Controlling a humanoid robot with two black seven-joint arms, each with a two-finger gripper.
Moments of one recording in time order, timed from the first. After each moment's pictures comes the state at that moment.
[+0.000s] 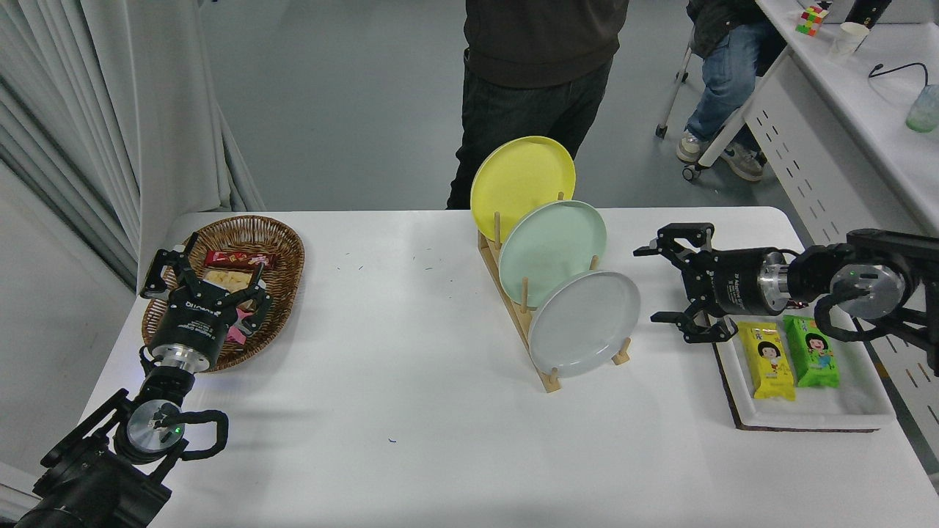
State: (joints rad) left arm -0.40 0.28 -1.19 -0.64 0.14 -0.56 -0.39; right arm 1.31 -0.58 -0.45 0.92 0.35 0.45 -0.04
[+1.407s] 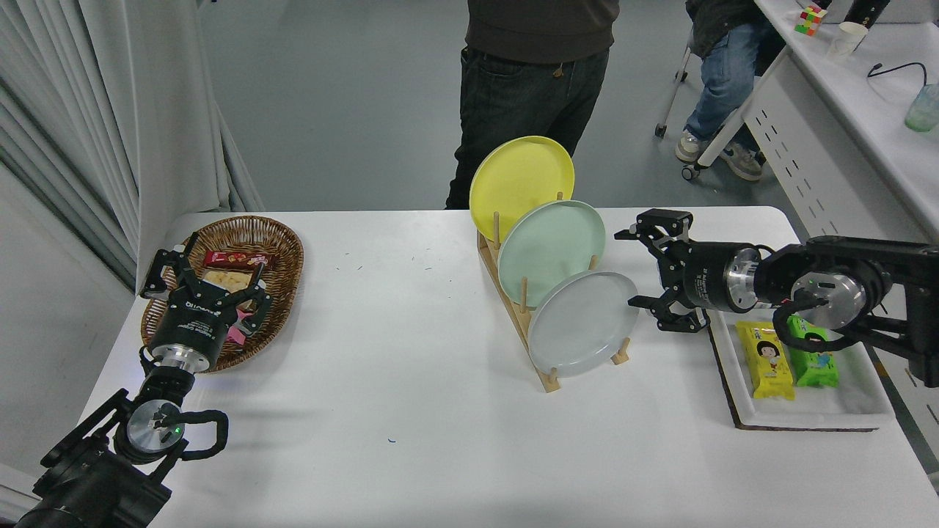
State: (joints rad) left arm -0.40 0.28 -1.19 -0.64 0.14 -0.56 -0.39; right arm 1.35 -0.59 -0.42 1.17 0.33 0.09 0.04
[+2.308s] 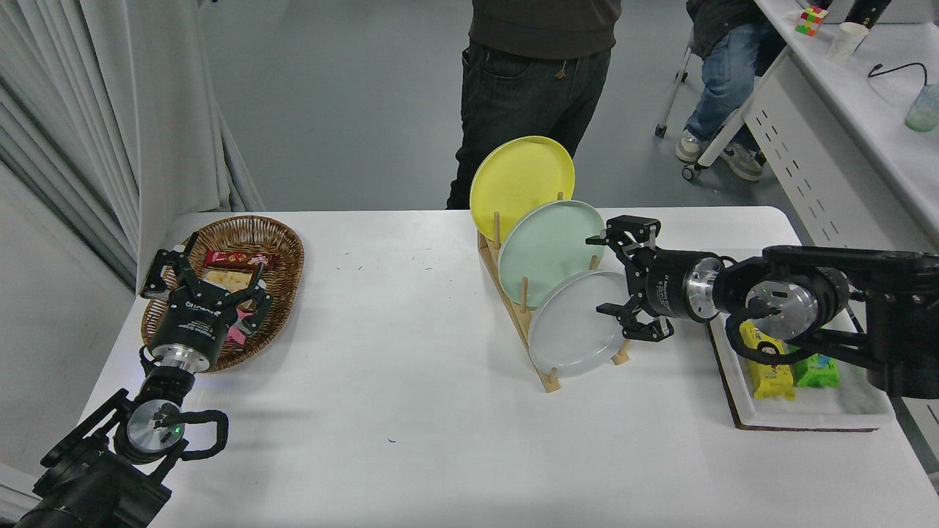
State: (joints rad) left arm -0.40 0.28 -1.19 -0.64 0.14 -0.56 -0.39; right arm 1.34 -0.57 -0.35 1.27 0.40 -0.09 0.04
